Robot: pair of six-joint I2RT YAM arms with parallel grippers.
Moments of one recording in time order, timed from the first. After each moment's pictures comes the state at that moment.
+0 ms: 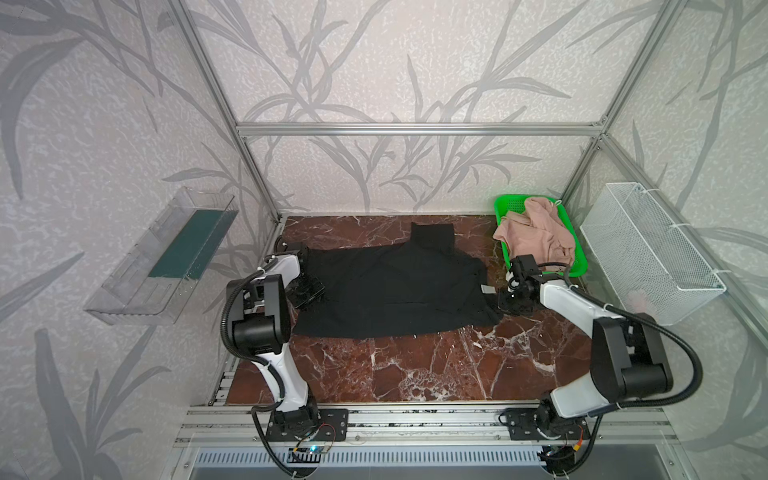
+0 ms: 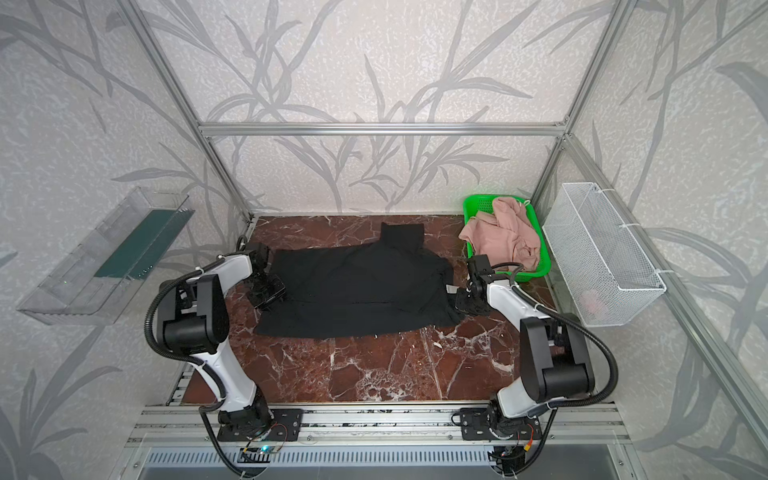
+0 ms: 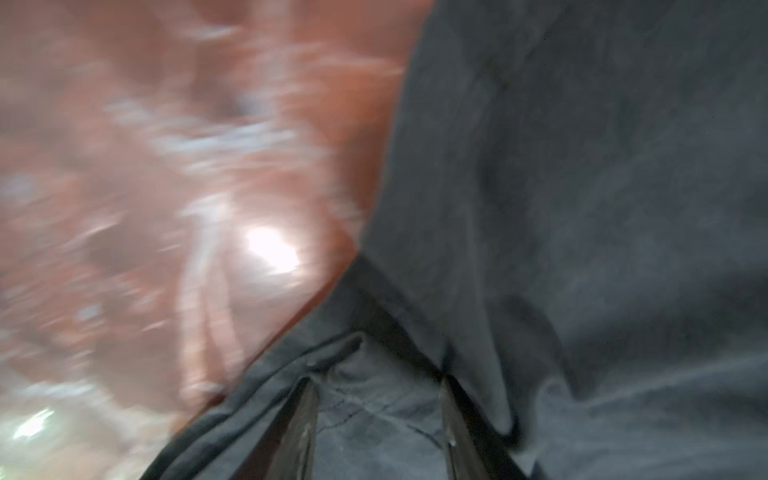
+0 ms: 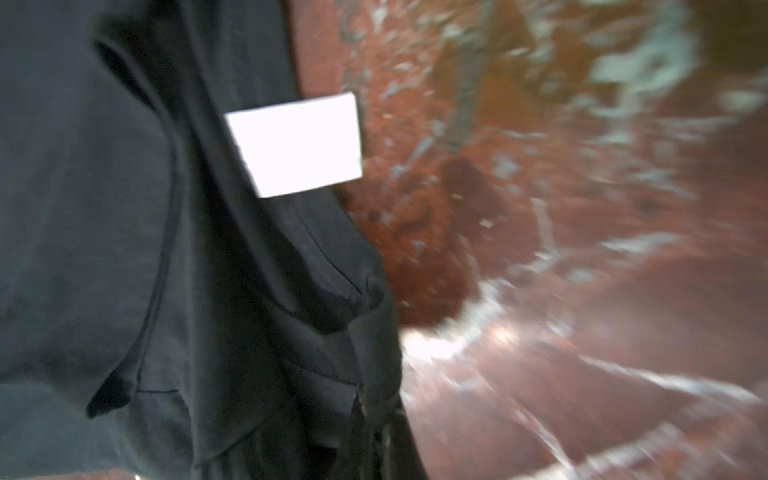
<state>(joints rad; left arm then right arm) 0.14 1.89 1.25 -0.83 0.04 -0.57 0.12 1.49 0.88 -0.64 -0.07 0.37</state>
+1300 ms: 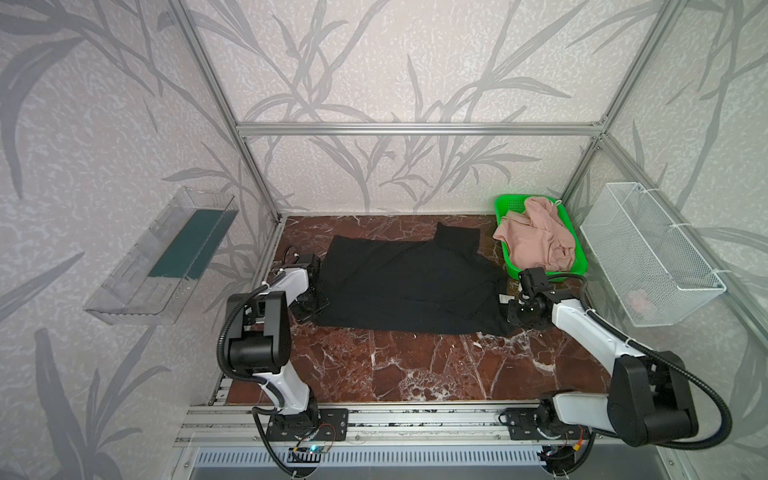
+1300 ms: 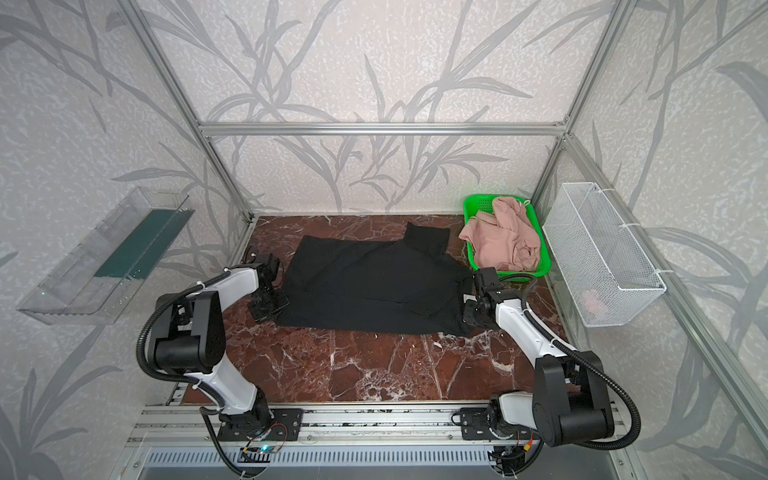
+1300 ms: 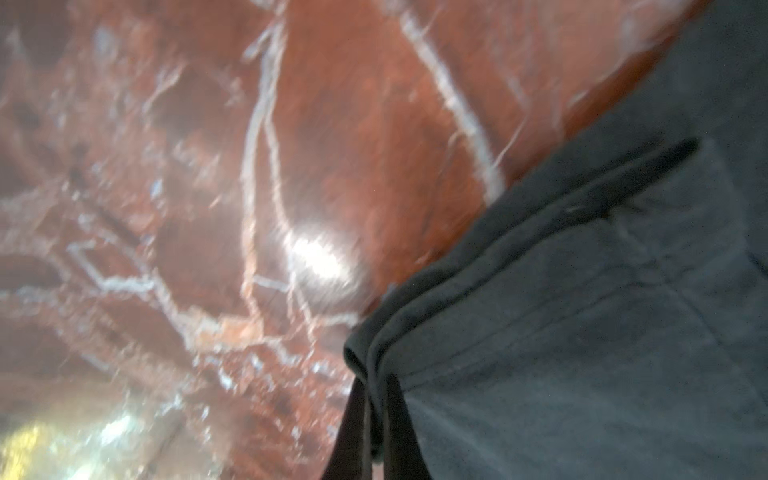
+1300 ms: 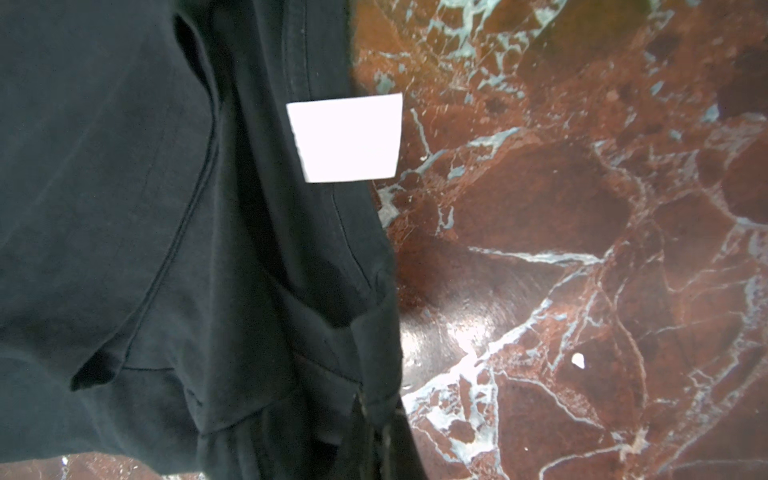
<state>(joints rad) 0.08 1.68 1.00 -0.84 -0.15 -0.63 0.12 1.32 0.75 -0.69 0.02 0.39</state>
